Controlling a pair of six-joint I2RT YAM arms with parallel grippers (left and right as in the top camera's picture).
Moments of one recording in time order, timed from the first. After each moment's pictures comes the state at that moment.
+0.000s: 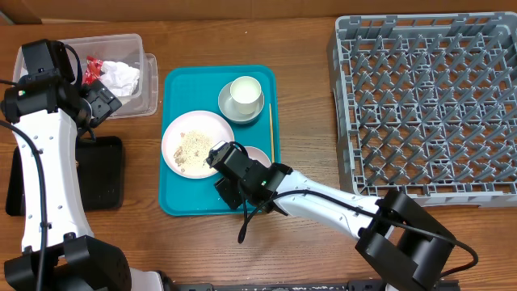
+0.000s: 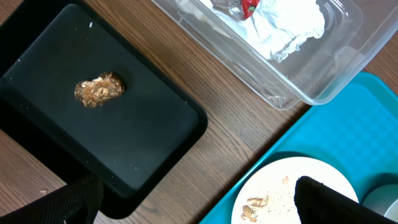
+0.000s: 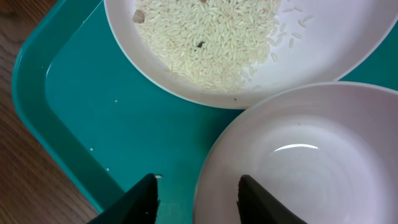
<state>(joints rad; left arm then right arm) 0.30 1.63 1.59 -1.13 -0.15 -0.50 0.96 1.86 1.17 -0.34 -0.03 0.25</state>
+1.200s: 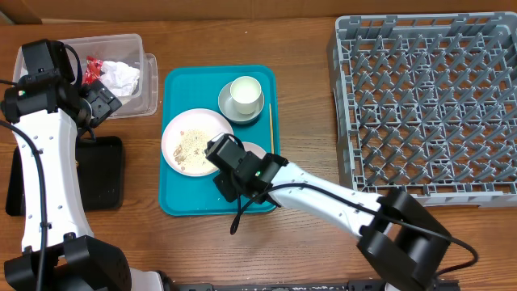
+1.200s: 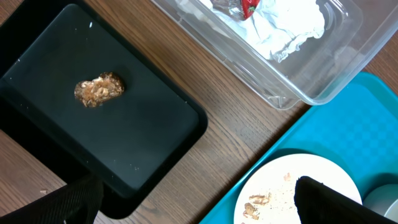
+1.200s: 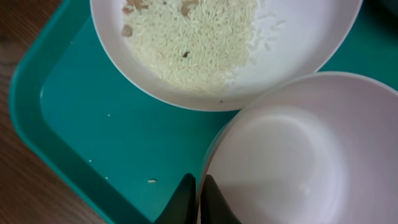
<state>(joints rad) 0.30 1.63 1.59 -1.13 -0.15 -0.50 0.95 1.88 1.29 -0.48 0.01 0.30</state>
